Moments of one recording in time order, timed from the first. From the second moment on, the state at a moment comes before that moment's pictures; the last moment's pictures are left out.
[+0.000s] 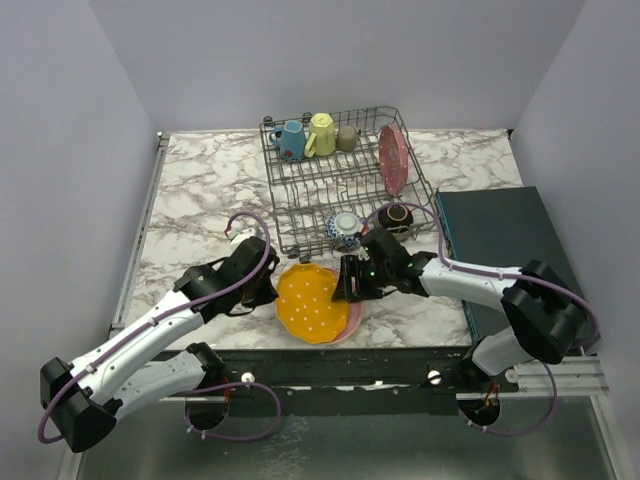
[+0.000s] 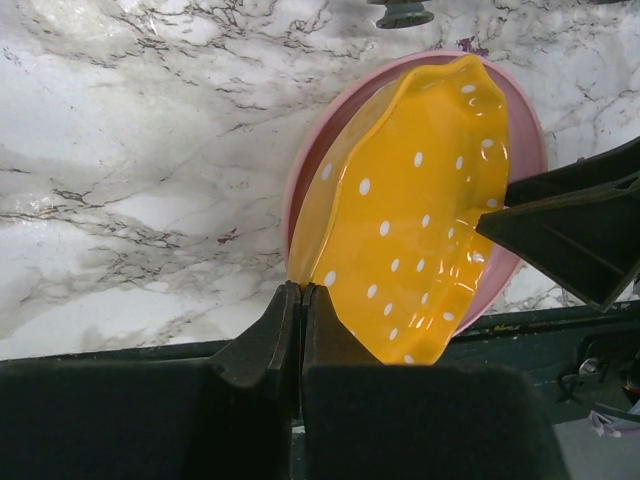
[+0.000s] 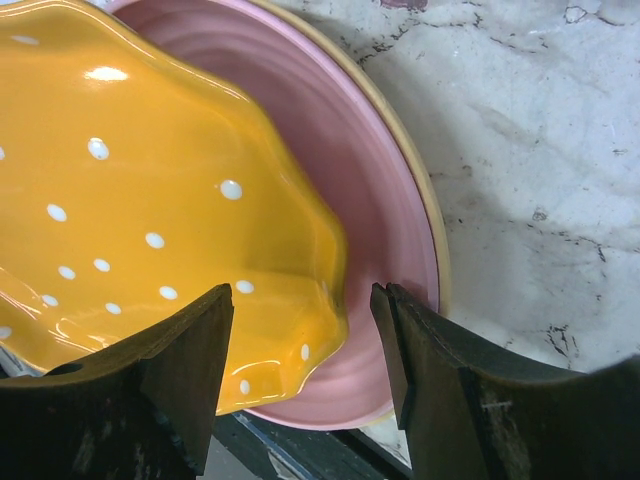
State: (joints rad) left arm -0.77 0.90 0.80 -0.87 -0.19 -0.91; right arm 0.80 1.49 0.75 -0.15 -0.26 0.72
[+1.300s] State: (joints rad) left arm -0.77 1.02 0.69 -0.74 -0.20 -0.93; right arm 0.78 1.48 0.67 -0.03 -0.35 0.76
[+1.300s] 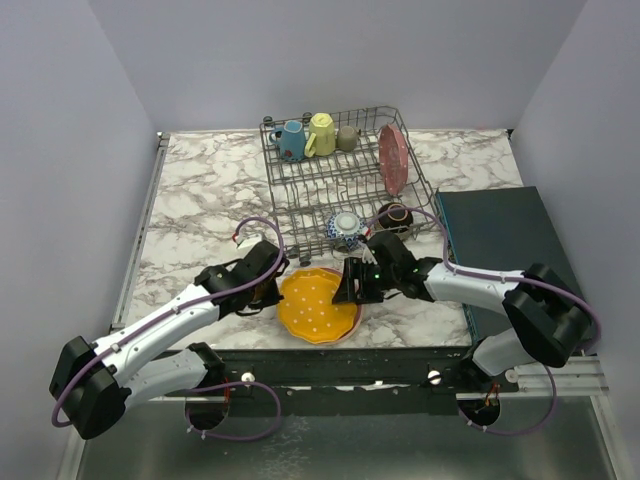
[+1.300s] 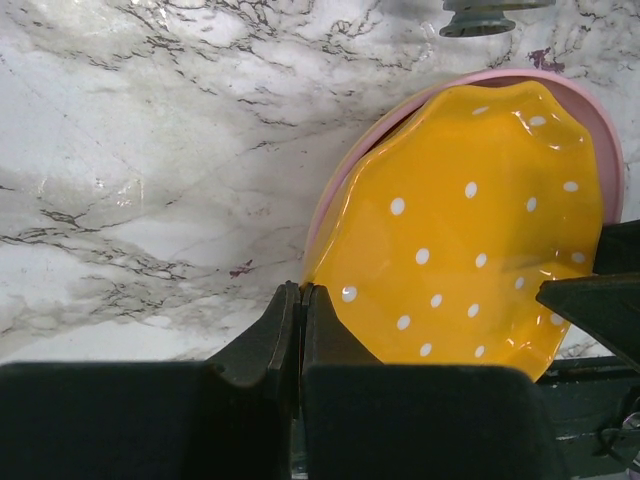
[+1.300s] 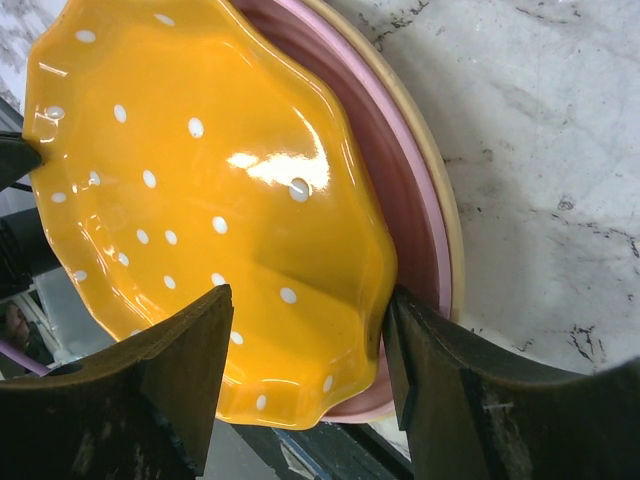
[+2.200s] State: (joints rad) left arm -0.77 0.96 0.58 -0.60 -0.20 -0.99; right arm 0.80 1.51 0.74 -0.17 -0.28 0.80
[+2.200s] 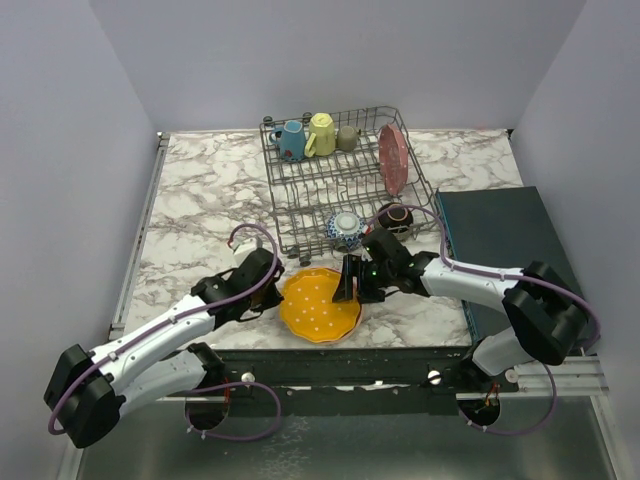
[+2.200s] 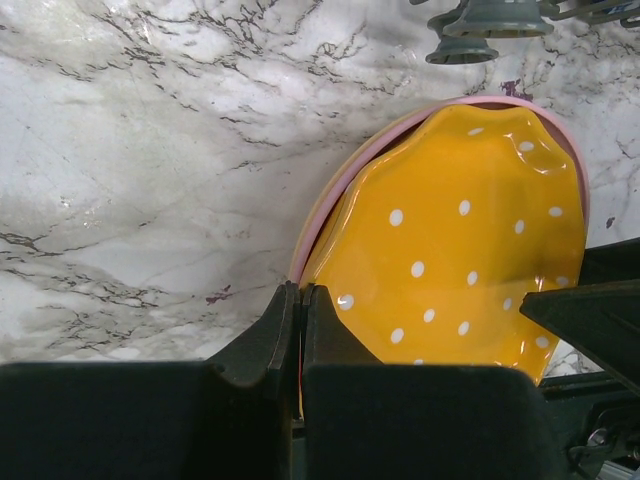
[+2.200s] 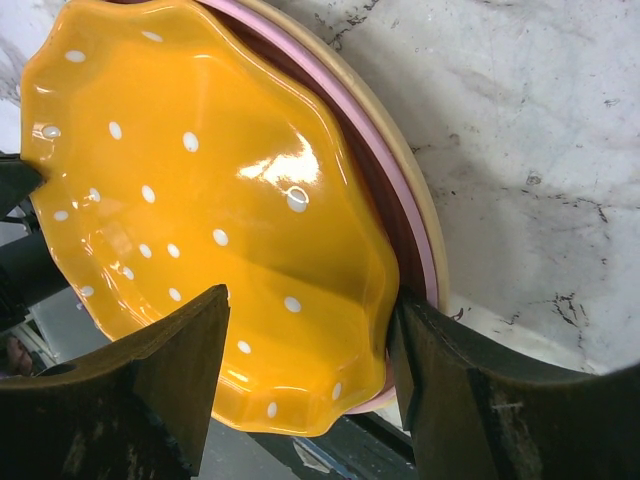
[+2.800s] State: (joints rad) left arm -0.77 0.82 0.46 -0.51 -0.24 -1.09; right arm 0.78 1.52 0.68 -0.06 -0.35 0.83
